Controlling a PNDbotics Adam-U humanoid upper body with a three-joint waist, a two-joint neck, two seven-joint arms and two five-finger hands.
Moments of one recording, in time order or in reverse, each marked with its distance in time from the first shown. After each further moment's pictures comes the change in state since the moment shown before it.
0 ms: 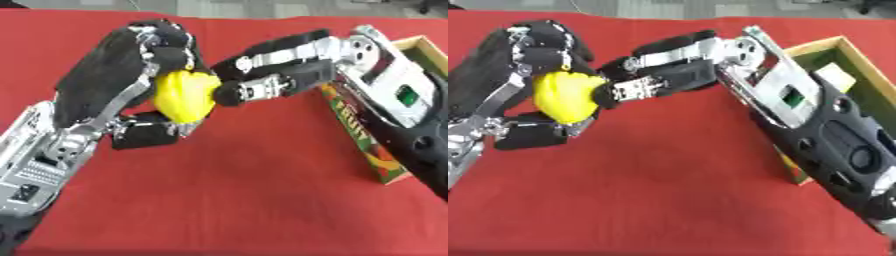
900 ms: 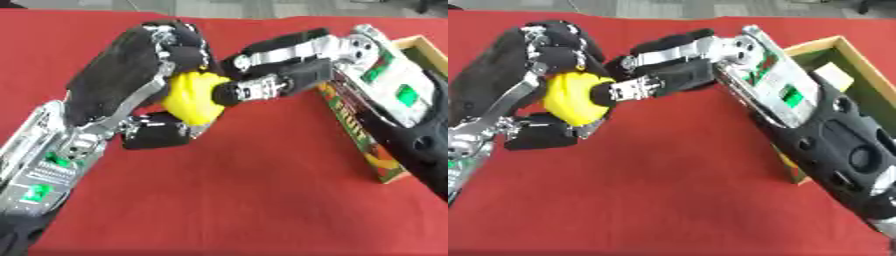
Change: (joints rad) left arm -0.023 -0.055 -0.010 0.007 -0.022 0.032 -0.027; right arm 0.001 -0.001 0.000 -0.012 -0.011 0.027 -0.005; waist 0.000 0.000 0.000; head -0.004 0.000
